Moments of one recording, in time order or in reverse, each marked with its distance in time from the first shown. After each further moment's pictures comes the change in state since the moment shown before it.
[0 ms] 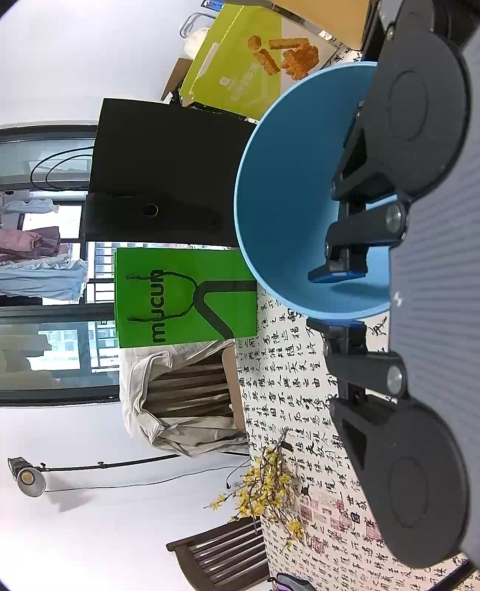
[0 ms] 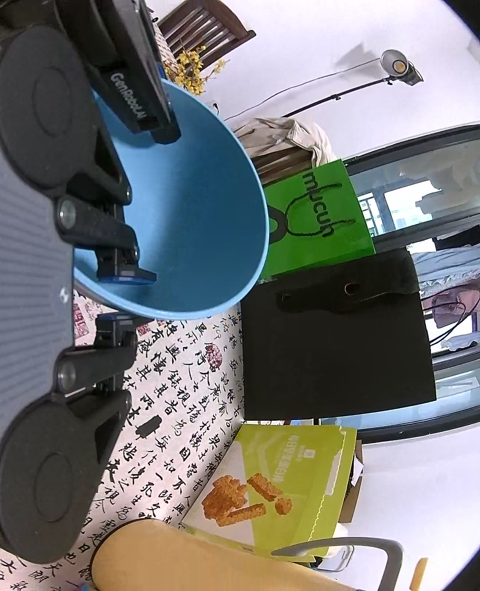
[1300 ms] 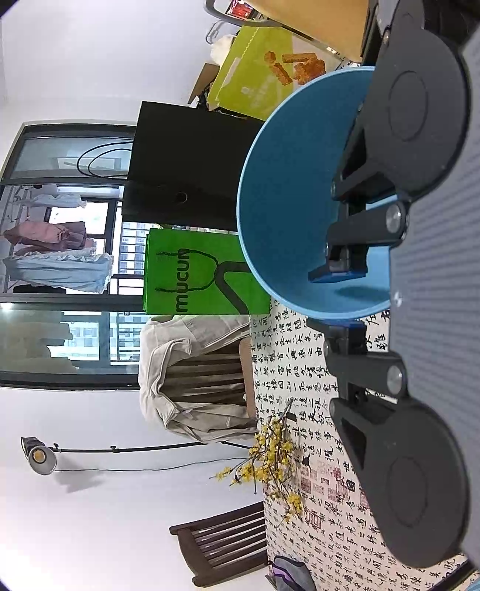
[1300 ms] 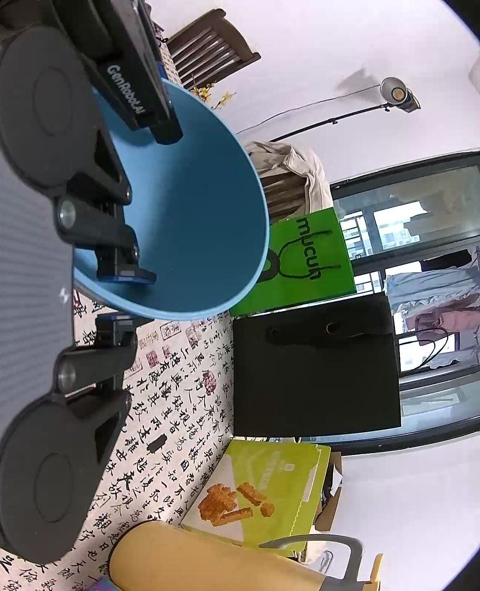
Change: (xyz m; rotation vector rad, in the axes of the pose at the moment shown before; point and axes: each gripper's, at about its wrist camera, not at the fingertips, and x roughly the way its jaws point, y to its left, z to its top) left arm -0.062 0.055 -0.016 -0.046 -0.078 -0.020; right arm -0.054 0.046 -0.022 -0.040 -0.056 0.029
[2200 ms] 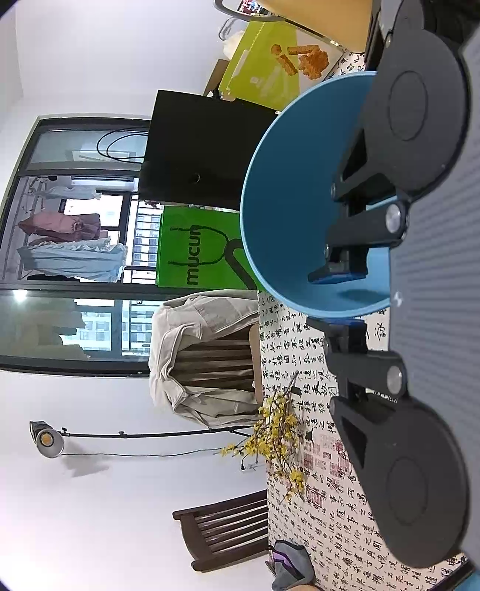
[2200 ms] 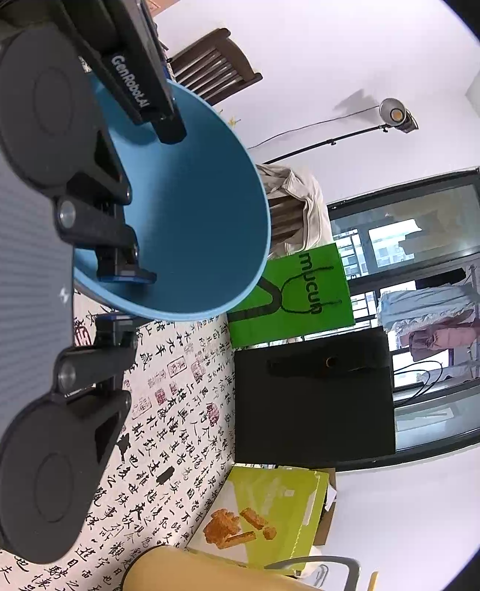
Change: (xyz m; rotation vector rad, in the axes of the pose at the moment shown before) left arm -0.025 0.045 -0.011 -0.021 -0.048 0.013; right arm -0.010 0.040 -0.022 -0.022 -0.025 0.049
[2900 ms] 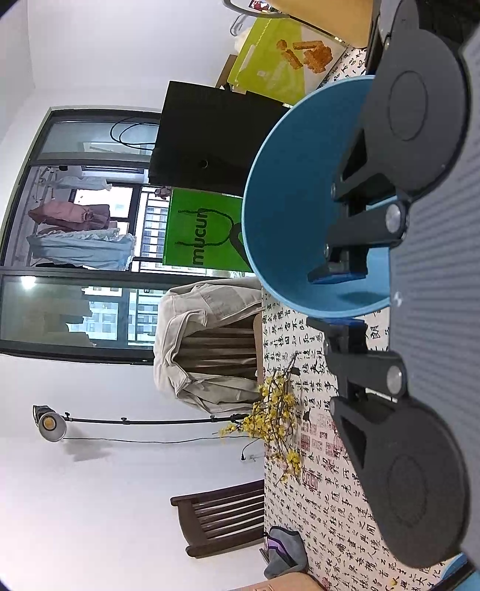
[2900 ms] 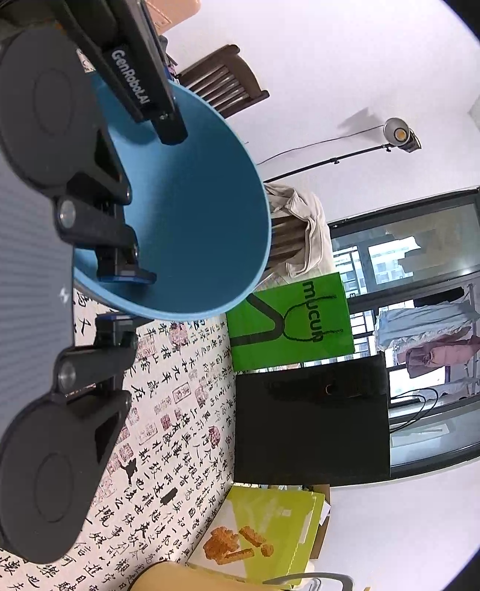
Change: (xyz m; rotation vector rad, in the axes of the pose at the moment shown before) left arm -0.024 0.030 -0.009 -0.028 -0.025 0.016; right arm -0.008 0.027 -0.014 -0.023 -0.002 0.047
